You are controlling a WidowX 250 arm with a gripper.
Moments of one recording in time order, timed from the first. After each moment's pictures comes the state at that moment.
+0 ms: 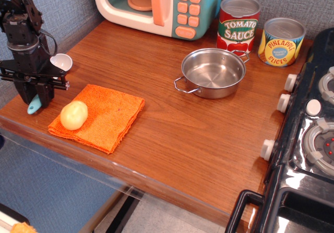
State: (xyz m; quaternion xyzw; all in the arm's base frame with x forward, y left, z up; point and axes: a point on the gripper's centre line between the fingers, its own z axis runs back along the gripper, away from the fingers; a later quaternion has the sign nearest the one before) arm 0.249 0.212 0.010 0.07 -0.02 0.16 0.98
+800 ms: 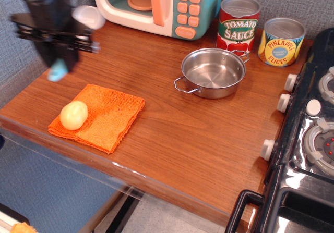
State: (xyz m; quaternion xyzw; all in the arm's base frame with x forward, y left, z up) arm 0.255 0.119 0.106 0.05 -0.10 0.09 0.99
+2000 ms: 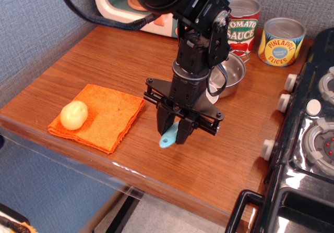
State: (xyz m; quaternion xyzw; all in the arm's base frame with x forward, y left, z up) arm 0.273 -0.029 0.035 0.07 0.00 -0.03 1.00
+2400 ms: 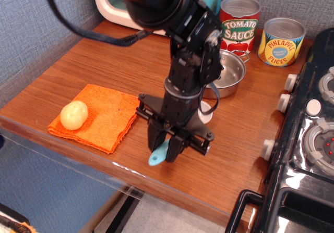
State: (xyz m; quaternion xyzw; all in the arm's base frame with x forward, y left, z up) arm 0.248 -0.028 0.022 0.08 0.02 -0.06 1.00
